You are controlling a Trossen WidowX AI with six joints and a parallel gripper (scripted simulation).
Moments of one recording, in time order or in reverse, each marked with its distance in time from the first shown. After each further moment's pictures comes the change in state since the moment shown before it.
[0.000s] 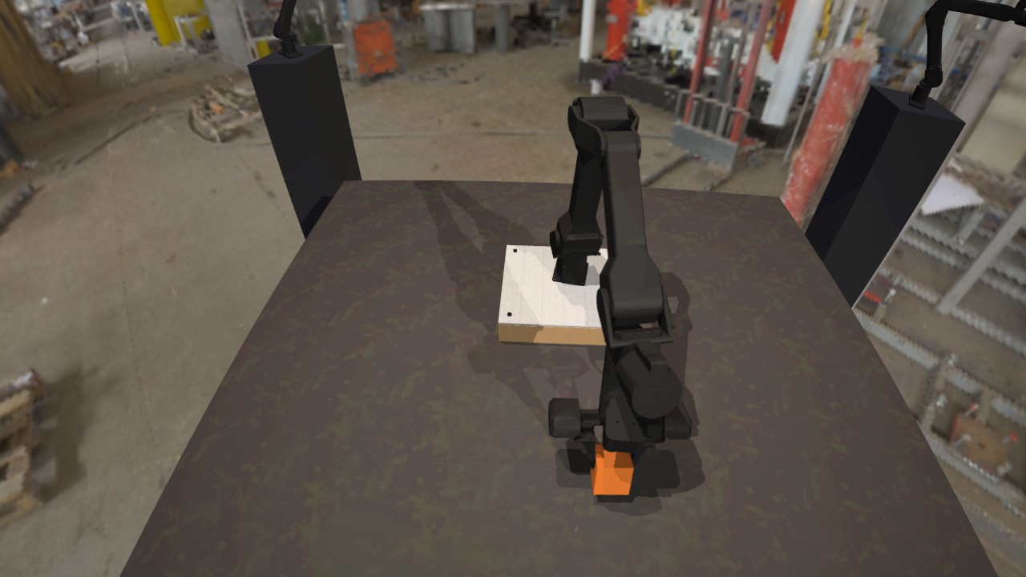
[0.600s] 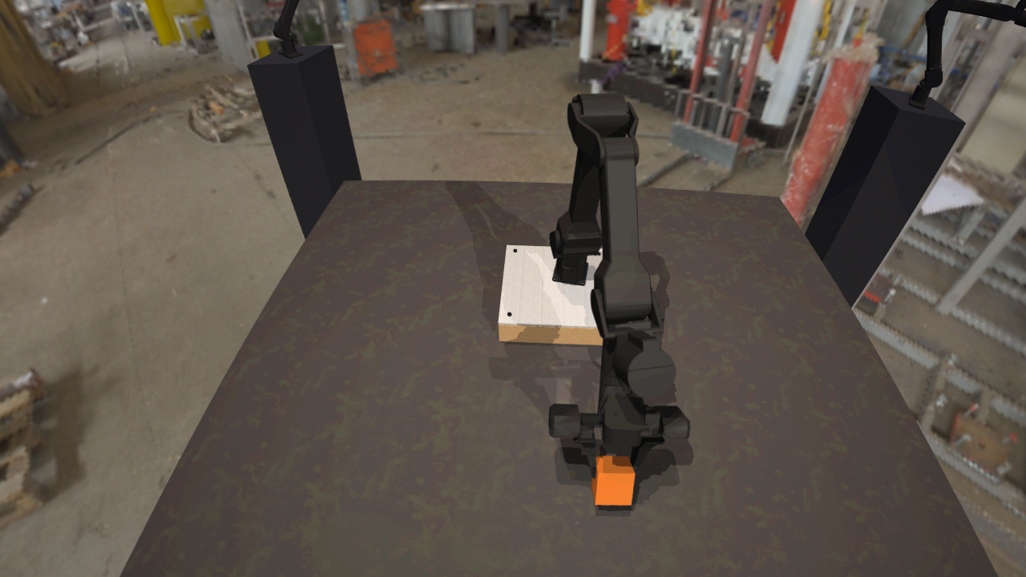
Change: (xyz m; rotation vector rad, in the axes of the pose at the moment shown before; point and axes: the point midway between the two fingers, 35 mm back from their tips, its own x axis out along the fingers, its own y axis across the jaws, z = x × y) arm 0.011 0.001 0.003 0.008 -0.214 0.004
